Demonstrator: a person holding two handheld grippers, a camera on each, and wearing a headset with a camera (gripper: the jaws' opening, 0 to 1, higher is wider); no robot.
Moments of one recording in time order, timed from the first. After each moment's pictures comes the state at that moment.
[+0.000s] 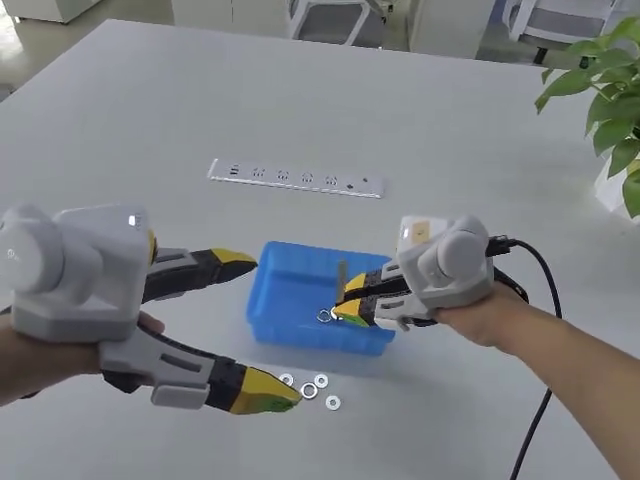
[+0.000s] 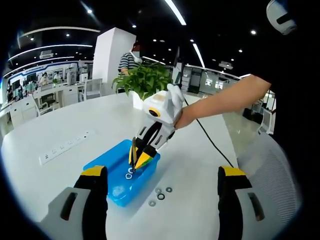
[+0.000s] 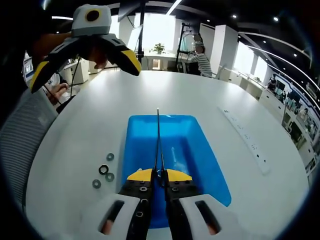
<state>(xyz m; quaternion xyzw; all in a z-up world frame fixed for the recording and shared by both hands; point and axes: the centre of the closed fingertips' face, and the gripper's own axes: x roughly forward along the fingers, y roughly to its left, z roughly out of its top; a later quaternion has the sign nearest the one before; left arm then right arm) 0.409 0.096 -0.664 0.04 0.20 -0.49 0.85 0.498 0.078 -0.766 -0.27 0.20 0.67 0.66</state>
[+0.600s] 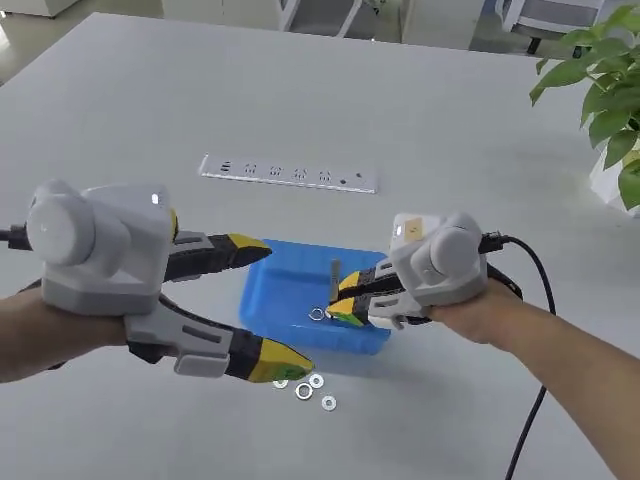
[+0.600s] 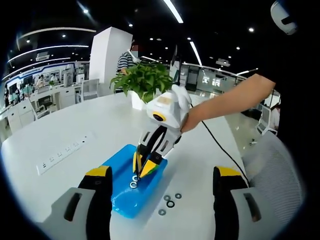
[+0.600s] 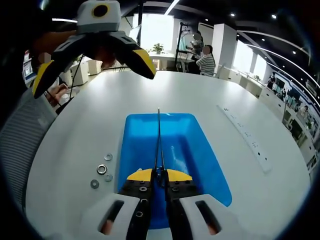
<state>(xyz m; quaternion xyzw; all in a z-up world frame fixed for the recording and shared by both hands) 0.439 0.084 -0.669 0.05 0.20 -0.50 0.84 0.501 0.078 -0.769 -0.27 0.21 0.67 0.66</state>
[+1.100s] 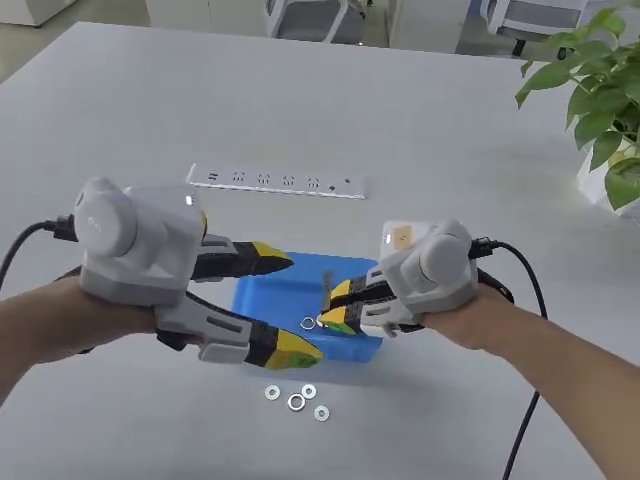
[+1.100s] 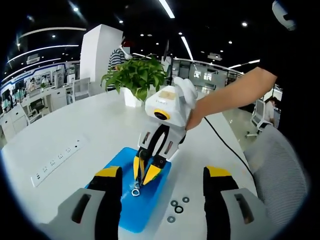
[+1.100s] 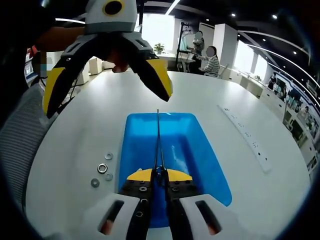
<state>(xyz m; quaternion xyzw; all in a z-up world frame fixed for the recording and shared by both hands) 0.461 0.065 -0.683 0.08 0.20 -0.53 0.82 0.501 0.078 -0.769 -0.27 0.21 0.67 0.66</state>
